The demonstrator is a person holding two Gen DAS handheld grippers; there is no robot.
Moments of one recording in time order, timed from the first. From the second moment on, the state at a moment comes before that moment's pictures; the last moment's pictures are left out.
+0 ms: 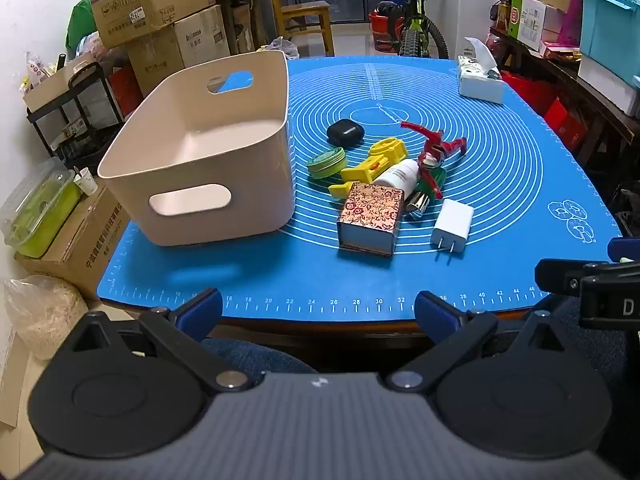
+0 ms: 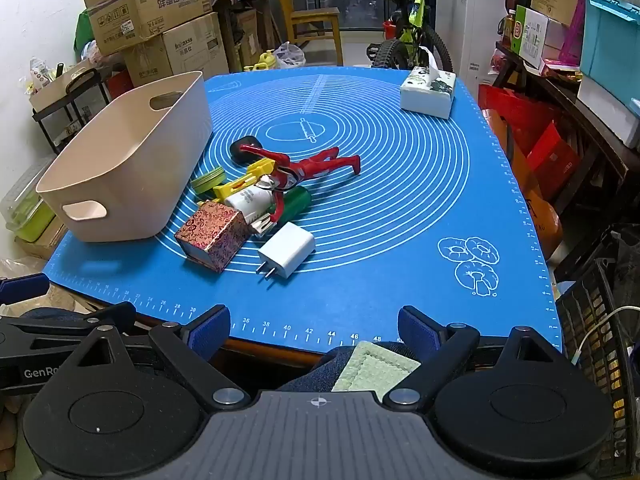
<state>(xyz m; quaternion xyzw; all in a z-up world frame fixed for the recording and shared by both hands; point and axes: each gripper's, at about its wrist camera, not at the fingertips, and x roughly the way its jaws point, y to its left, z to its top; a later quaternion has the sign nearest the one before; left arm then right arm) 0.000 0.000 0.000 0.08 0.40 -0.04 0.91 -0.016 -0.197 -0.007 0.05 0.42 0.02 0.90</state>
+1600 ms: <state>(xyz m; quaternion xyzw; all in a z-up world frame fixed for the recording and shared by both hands) 0.001 -0.002 -0.003 0.08 0.41 -0.04 0.91 -0.014 -0.198 -0.009 0.06 0.43 0.02 0.90</state>
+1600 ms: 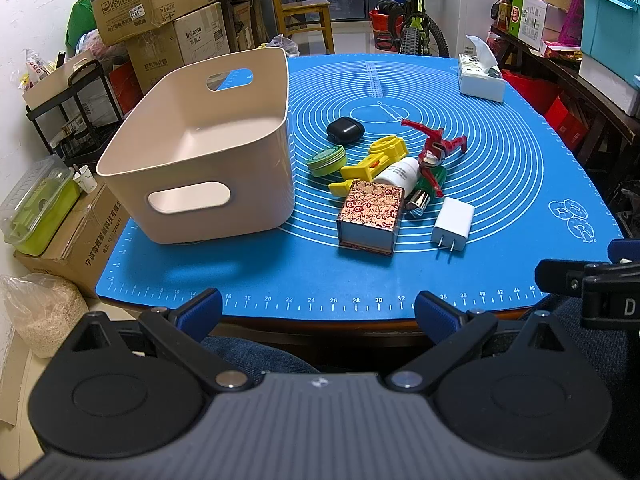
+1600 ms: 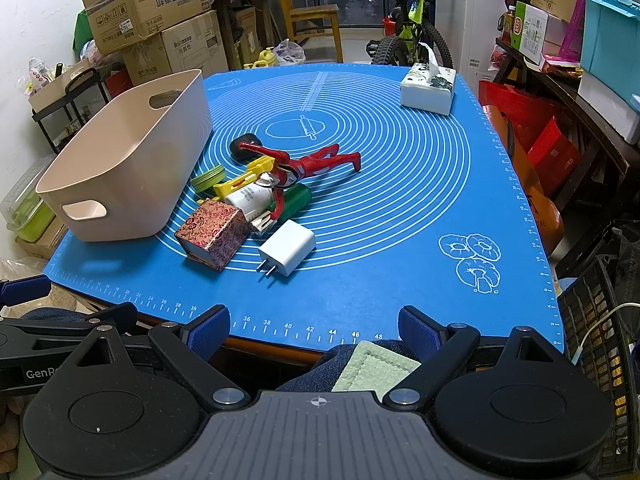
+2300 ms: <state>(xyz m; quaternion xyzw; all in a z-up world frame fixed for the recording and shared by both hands) 0.001 -0.001 -0.003 0.08 0.41 -0.04 0.91 -0.013 -0.198 -0.008 0.06 0.43 0.02 0.90</state>
